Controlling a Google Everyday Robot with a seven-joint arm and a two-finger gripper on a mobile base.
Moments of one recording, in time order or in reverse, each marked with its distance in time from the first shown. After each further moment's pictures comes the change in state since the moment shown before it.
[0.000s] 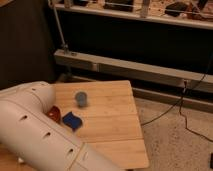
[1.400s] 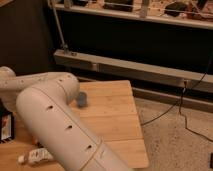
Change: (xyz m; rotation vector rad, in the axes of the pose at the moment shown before) arm 0.049 -0.130 -0.010 0.168 0.156 0.082
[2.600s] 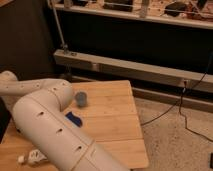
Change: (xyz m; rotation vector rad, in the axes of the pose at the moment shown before) arm -0.019 0.066 0.025 -0.149 0.031 0.016
